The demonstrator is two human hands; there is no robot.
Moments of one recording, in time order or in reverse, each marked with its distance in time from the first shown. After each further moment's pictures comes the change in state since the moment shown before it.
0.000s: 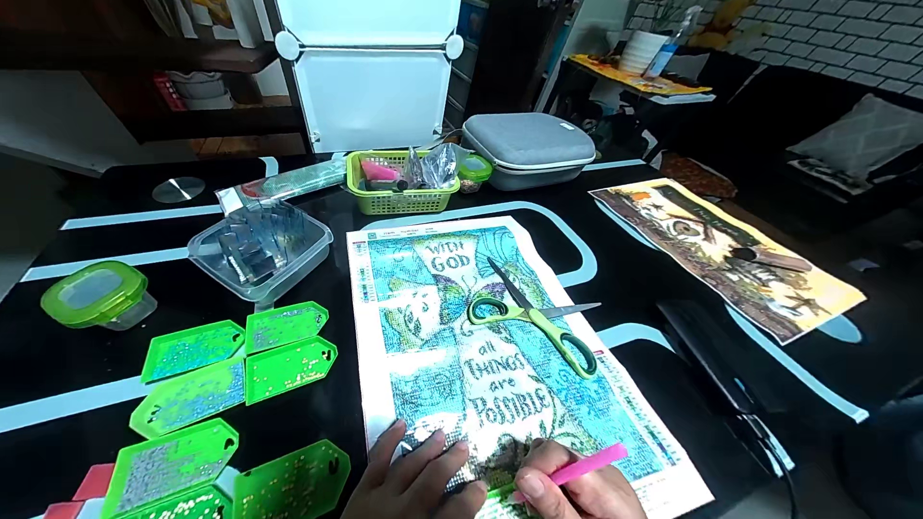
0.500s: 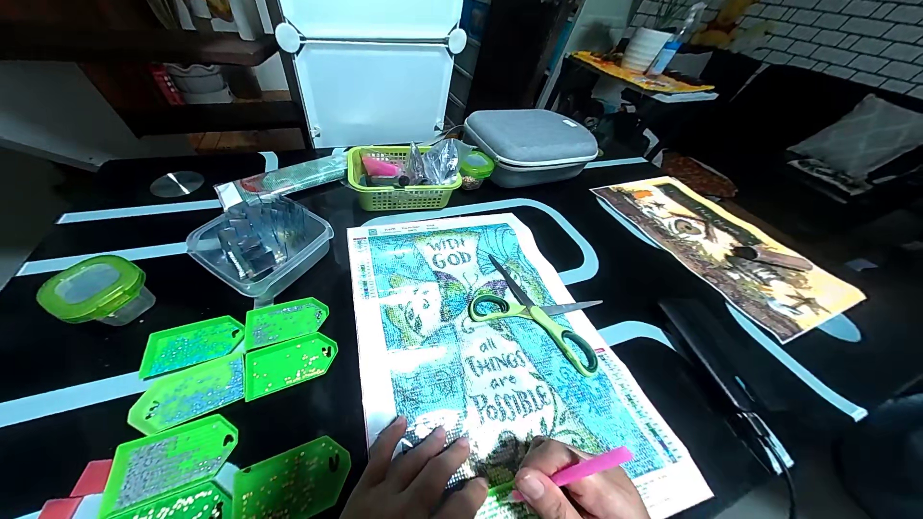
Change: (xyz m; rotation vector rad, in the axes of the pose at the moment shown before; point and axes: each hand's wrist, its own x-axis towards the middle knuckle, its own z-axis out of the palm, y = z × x) left_hand 0.000 -0.001 0.001 0.019 0.006 0.011; right_hand 0.004 -0.002 0.000 -0.009 -0.020 -0.043
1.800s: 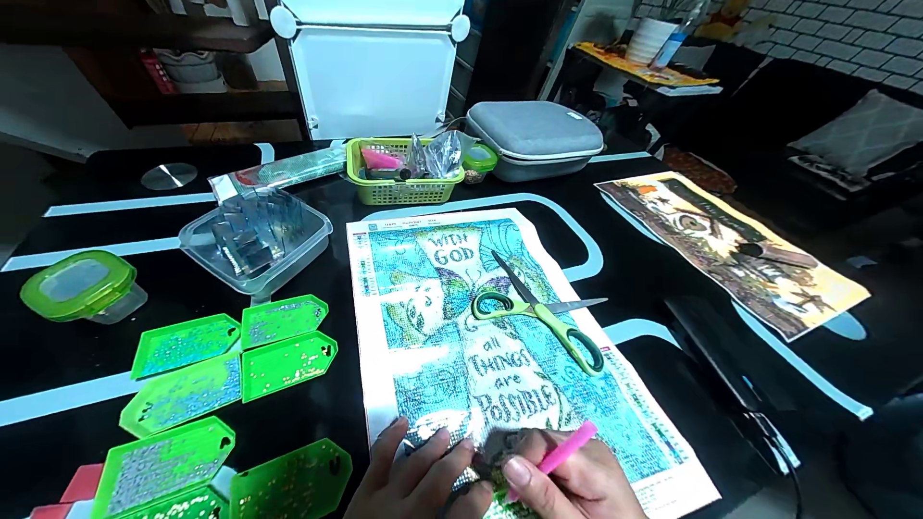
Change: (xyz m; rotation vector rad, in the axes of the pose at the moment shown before) left_hand 0.001 0.001 -0.001 0.015 -0.009 -0.014; right_hand 0.018 0.010 0.003 0.049 -0.060 -0.077
